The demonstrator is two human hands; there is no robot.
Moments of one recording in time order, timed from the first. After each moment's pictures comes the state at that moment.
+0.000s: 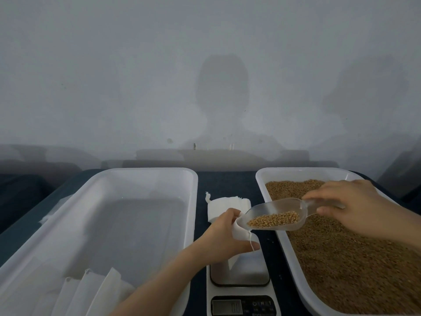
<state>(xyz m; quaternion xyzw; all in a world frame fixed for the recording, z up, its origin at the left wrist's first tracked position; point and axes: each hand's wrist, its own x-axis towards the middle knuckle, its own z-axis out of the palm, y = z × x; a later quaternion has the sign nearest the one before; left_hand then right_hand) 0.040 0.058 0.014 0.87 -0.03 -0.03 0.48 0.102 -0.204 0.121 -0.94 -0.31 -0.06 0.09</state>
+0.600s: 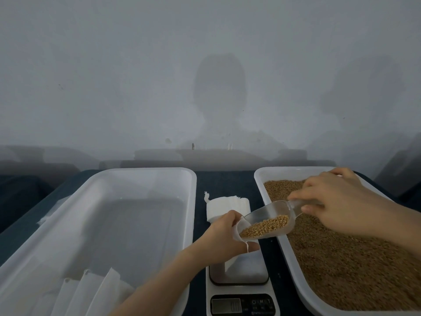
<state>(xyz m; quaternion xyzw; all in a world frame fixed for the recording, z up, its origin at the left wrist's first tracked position) 0.041 0.058 0.010 0.89 -0.06 -0.01 0.46 0.095 -0.177 0.130 -0.94 -0.33 -0.09 -0.02</state>
